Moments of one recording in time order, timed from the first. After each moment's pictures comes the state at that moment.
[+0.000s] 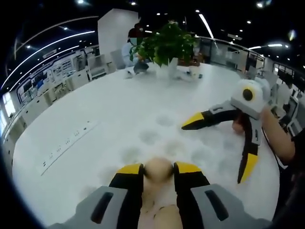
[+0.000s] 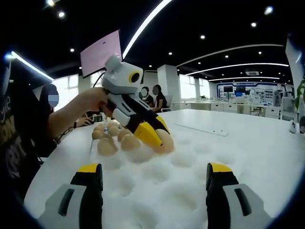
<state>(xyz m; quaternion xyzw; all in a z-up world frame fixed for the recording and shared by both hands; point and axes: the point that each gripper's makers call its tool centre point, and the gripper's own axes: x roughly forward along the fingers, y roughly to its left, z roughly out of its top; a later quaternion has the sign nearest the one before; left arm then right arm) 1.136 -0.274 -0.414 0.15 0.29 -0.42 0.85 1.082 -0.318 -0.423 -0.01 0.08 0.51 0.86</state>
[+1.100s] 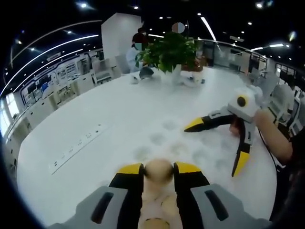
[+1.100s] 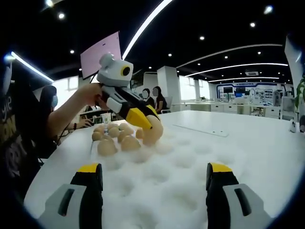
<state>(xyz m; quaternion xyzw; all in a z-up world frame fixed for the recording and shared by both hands) 1.133 -0.249 -0.388 0.15 0.27 -0.40 0.86 1.083 -0.320 -0.422 -0.01 0.08 0.51 0.86</state>
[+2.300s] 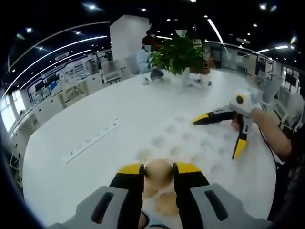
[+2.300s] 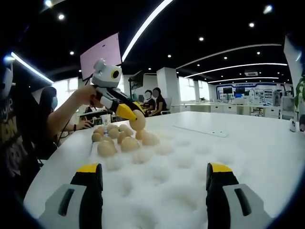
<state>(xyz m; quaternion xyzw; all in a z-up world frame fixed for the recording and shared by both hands) 1.119 -0.194 -0.374 0.14 0.26 -0.37 0.88 1.085 -0.320 -0.421 0.00 0.07 0.51 0.86</state>
